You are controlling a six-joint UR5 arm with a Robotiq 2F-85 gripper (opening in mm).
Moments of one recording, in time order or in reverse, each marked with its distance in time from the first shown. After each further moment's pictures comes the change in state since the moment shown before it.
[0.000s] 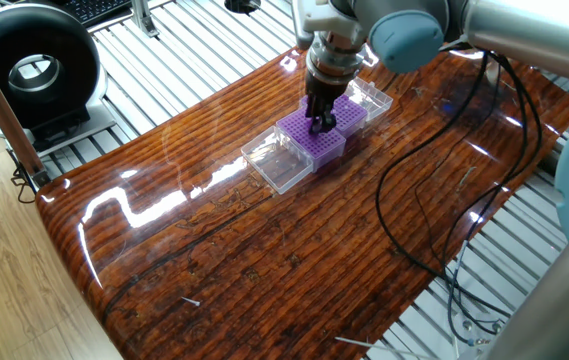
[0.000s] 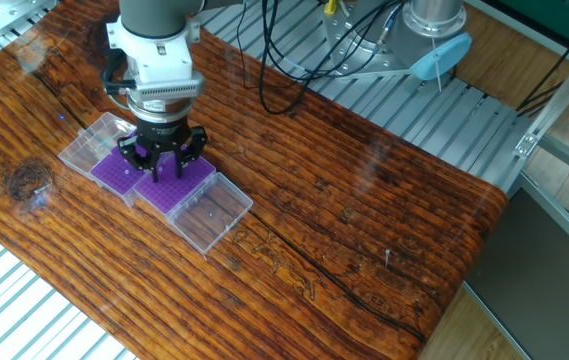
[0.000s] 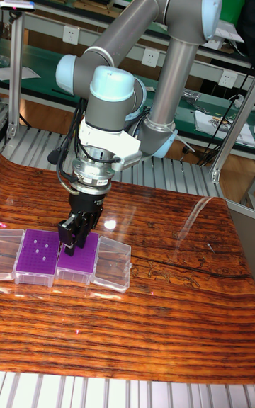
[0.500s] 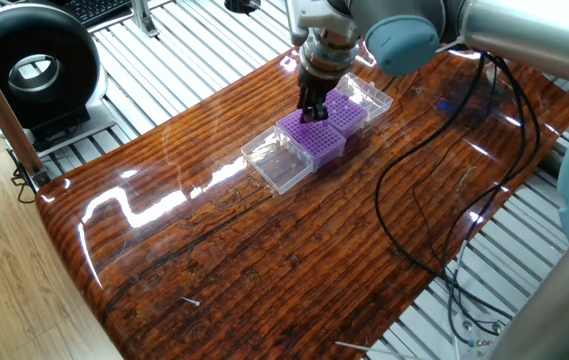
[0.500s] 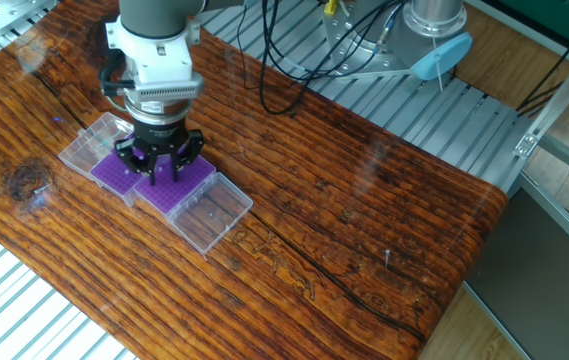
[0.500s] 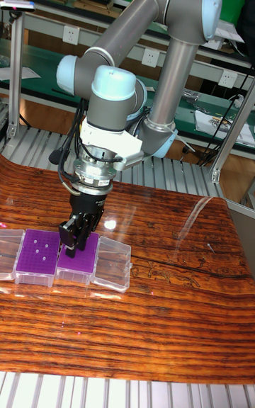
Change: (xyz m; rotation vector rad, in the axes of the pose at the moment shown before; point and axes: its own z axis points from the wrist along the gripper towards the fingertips) arm -0.009 -0.006 0.001 0.015 -0.025 -0.013
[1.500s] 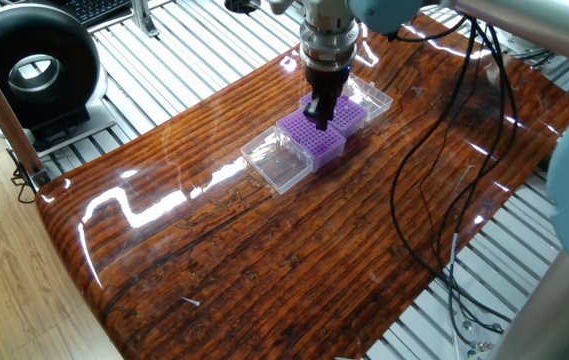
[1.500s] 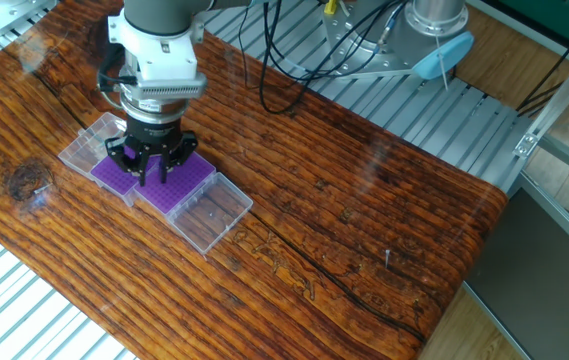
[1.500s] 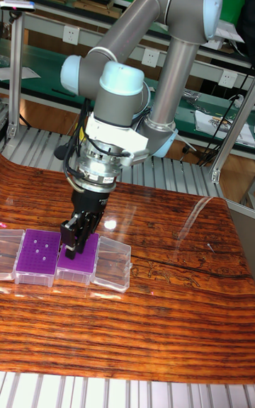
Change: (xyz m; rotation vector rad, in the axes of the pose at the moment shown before) arm -0.013 -0.022 -0.011 0.084 -0.010 -0.032
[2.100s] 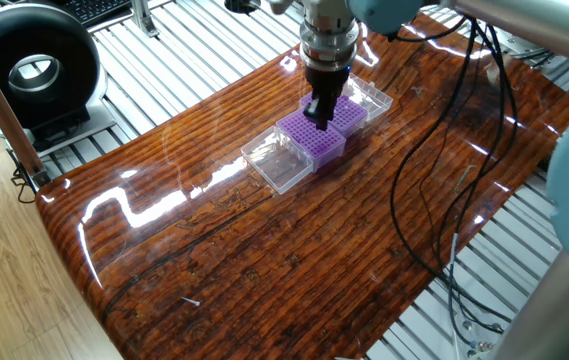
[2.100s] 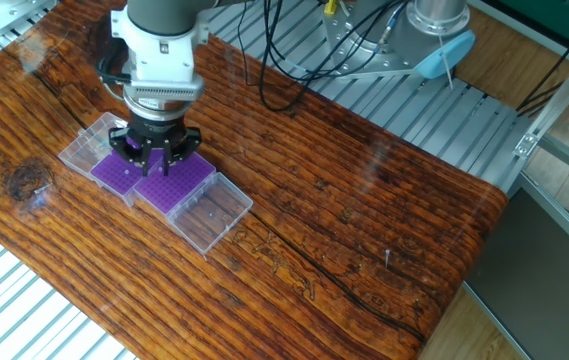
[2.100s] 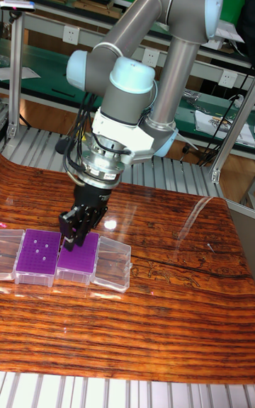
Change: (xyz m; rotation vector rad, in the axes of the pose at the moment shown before) arm 0.008 0.001 -0.010 0.002 0.063 0.090
